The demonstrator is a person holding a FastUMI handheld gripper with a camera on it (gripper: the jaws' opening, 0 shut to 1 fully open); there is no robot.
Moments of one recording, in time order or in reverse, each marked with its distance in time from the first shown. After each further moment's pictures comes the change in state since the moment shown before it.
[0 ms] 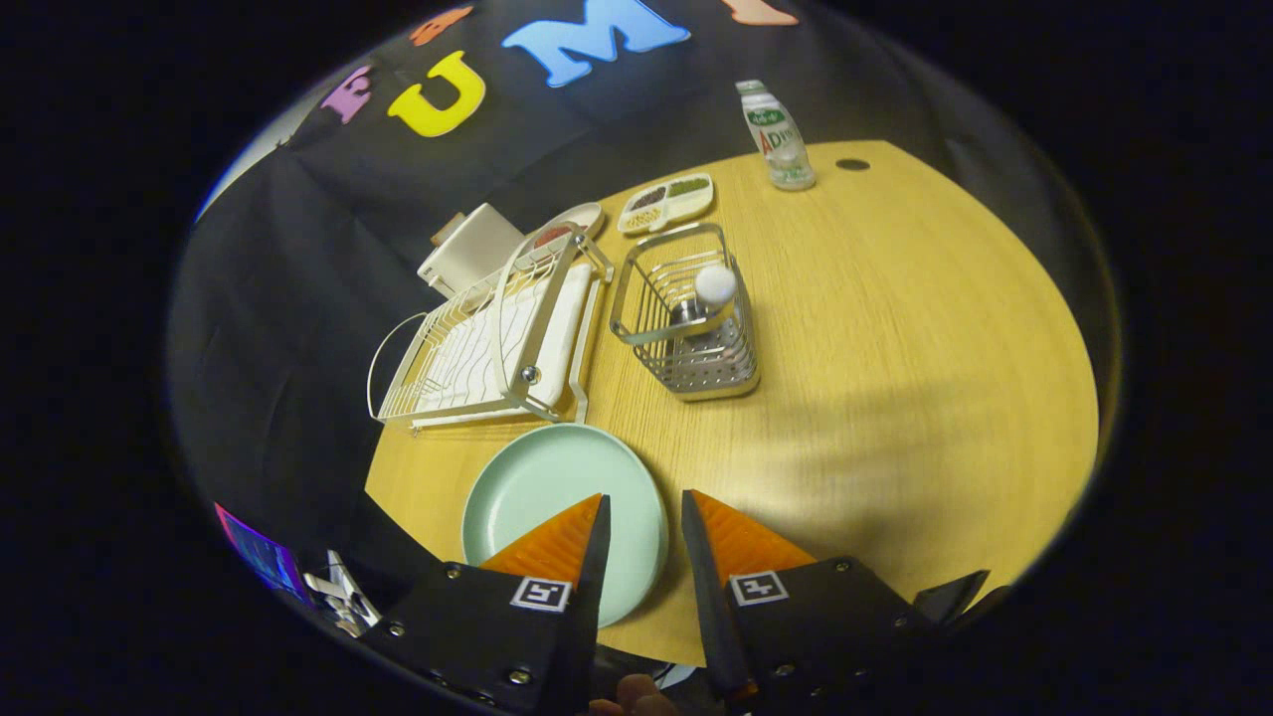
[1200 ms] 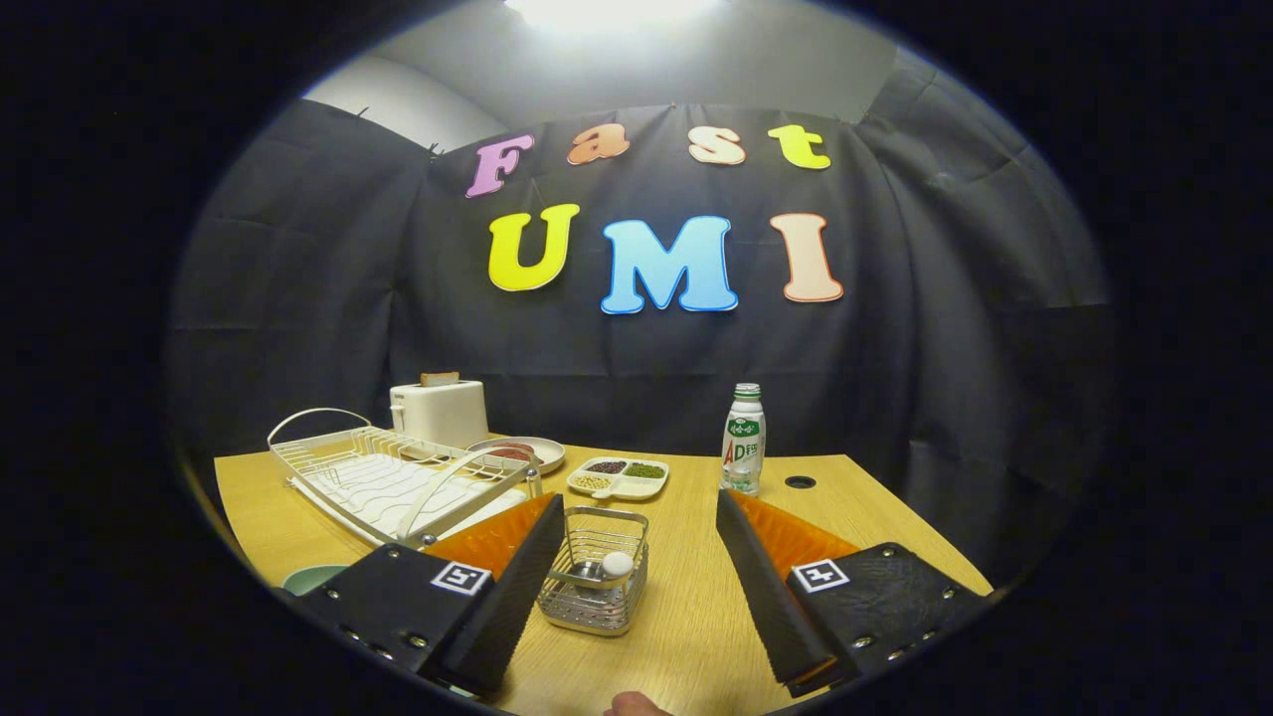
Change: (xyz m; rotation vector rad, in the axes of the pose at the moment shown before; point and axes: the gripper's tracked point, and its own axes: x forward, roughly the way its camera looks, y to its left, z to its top) arm 0.004 -0.041 0.126 -0.391 -0.821 -0.210
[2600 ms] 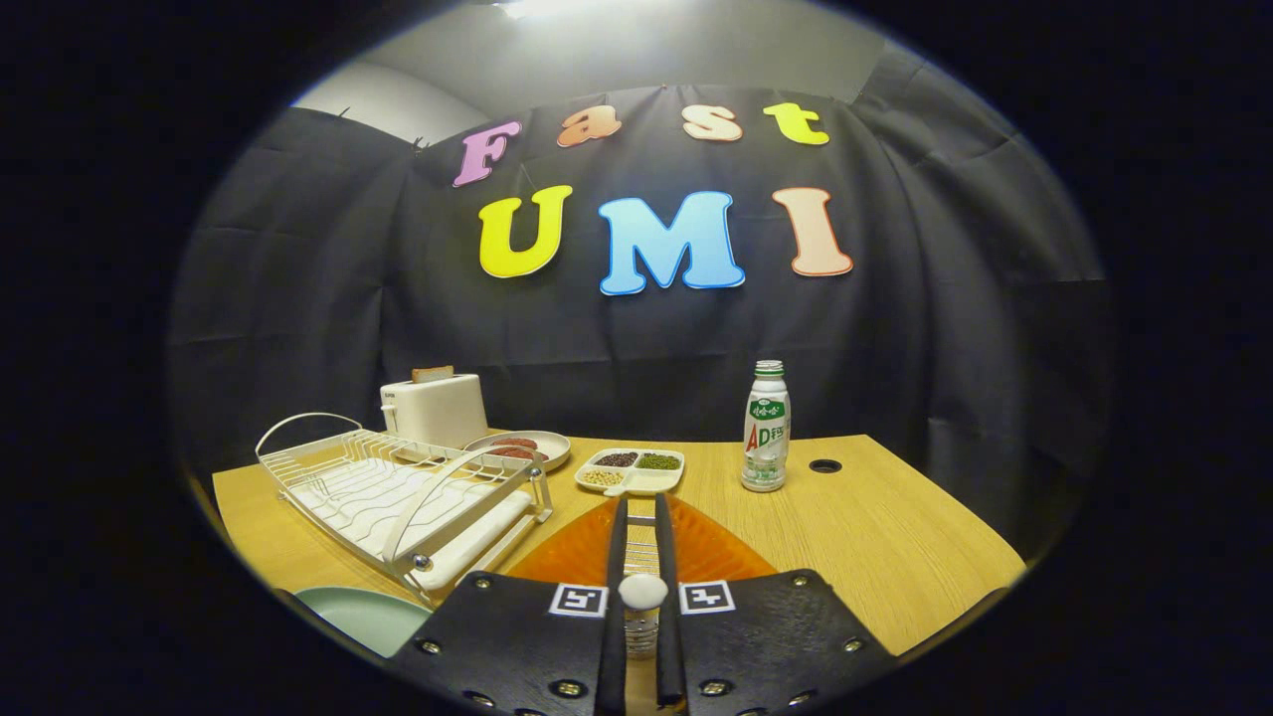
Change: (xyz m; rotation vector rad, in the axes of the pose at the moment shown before) arm 0.032 0.014 -0.003 0.020 0.057 0.000
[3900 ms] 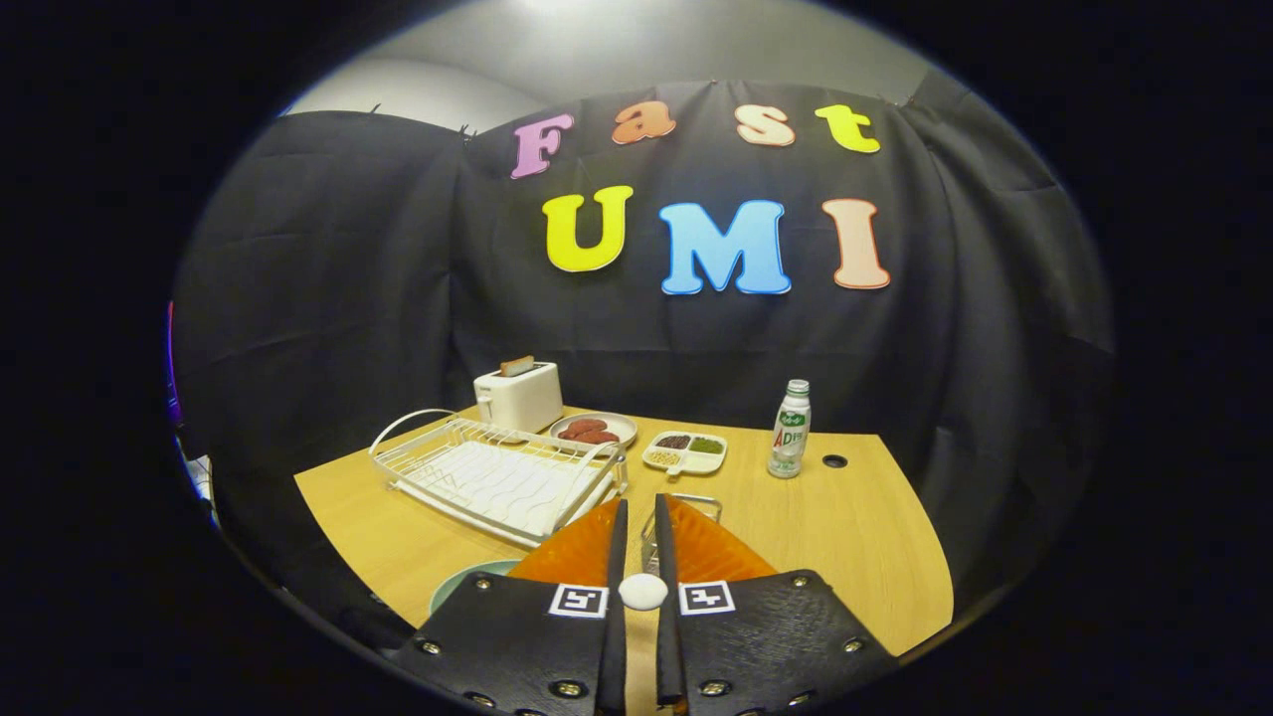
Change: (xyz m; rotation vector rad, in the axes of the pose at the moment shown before) arm -0.147 0.072 0.070 -0.046 0.177 0.178
